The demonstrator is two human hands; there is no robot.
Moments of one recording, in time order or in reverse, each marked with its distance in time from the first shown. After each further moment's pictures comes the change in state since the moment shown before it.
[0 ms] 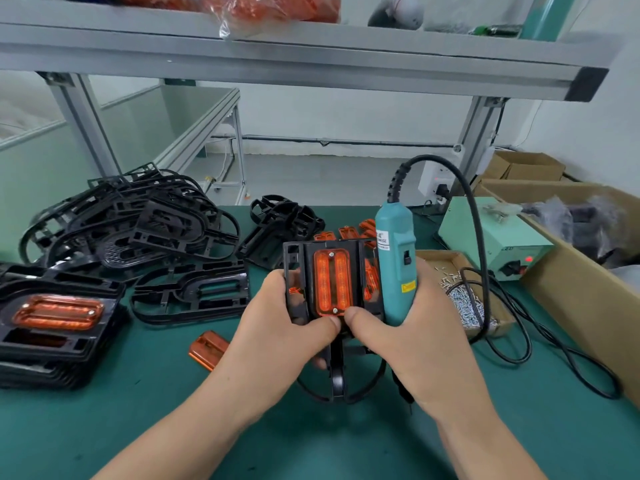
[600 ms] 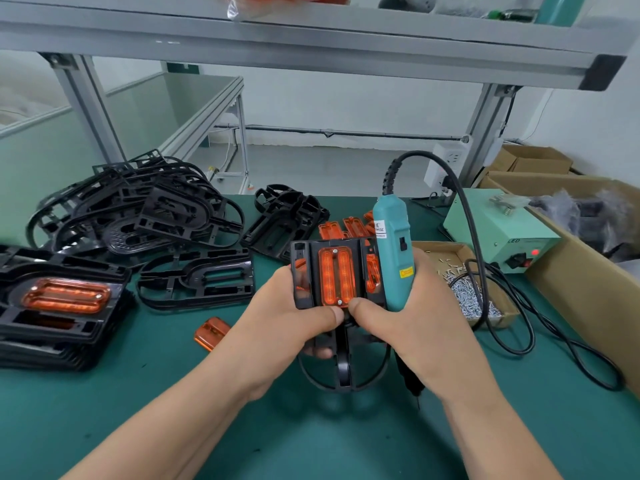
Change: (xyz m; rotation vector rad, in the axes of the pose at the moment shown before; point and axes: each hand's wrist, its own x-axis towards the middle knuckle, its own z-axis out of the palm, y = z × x) left_hand 0.003 -0.003 -0.006 -0.171 -0.140 -0.142; right_hand 0.007 0.008 0.000 -0.071 -0.080 0.030
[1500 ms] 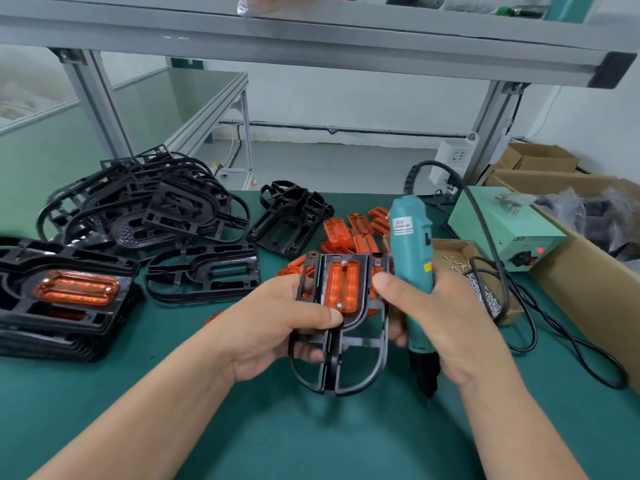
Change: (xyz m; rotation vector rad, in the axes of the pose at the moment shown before) left_hand 0.001 0.016 -0.018 -0.073 -0.250 -0.247; right_hand 0.007 0.014 -0.013 0.446 -0.107 0.151
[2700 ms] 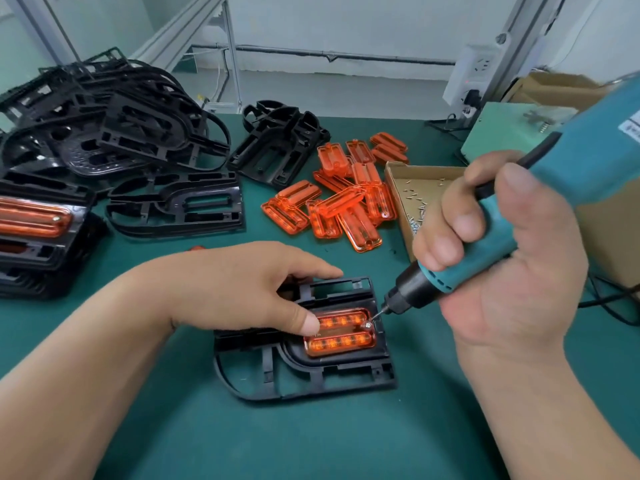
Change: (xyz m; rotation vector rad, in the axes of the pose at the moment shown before) left_hand -0.006 -0.004 -0.023 0.971 -0.316 0.044; right_hand -0.027 -0.018 0.010 0.654 -0.025 -0.293
